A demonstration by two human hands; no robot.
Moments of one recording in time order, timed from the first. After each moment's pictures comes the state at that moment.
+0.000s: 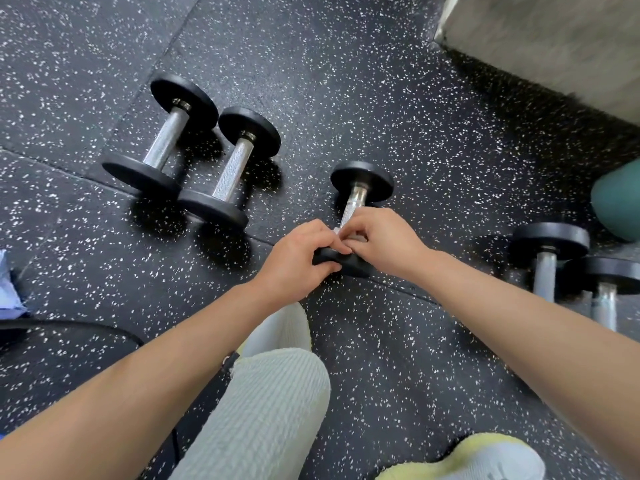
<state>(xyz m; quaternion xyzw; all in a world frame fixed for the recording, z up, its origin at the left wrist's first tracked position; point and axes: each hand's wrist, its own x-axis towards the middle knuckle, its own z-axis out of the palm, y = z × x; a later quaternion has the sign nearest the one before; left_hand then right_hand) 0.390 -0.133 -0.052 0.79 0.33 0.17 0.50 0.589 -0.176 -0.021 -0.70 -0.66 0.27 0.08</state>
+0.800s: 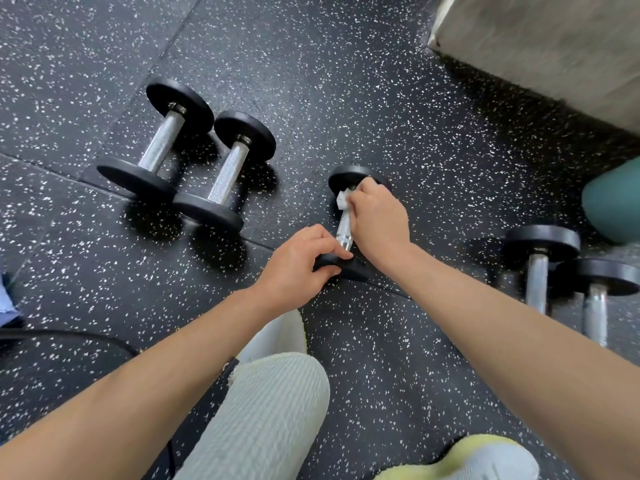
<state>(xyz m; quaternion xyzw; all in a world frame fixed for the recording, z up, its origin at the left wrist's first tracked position) 0.395 -0.139 -0.052 0.80 0.31 0.17 0.48 0.587 -0.153 -0.046 -0.79 -0.61 0.02 0.06</state>
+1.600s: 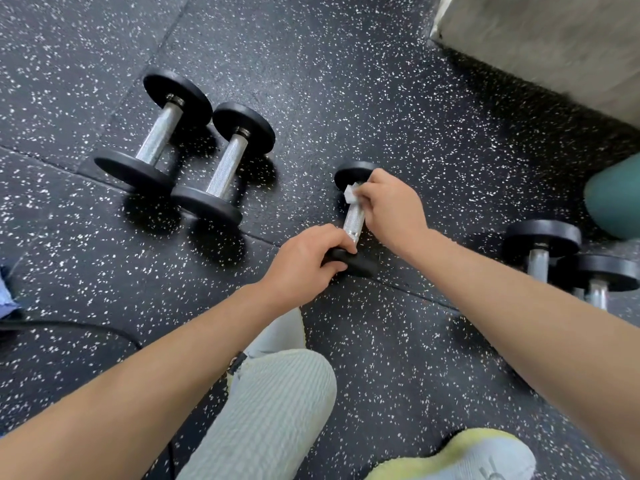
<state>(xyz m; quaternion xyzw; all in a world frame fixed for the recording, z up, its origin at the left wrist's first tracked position) 0.405 -0.146 -0.052 0.83 0.30 0.15 0.44 0.618 -0.155 -0.041 -0.76 -0.65 0.06 0.09</state>
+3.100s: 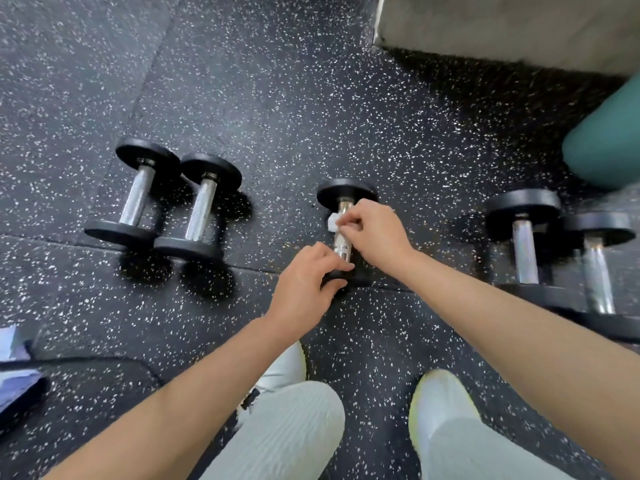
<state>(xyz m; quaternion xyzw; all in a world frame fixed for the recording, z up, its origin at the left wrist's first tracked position) 0.436 -0.173 -0.045 0.87 0.29 0.15 0.38 0.626 -0.196 -0.031 -0.81 -0.50 0.23 0.20</state>
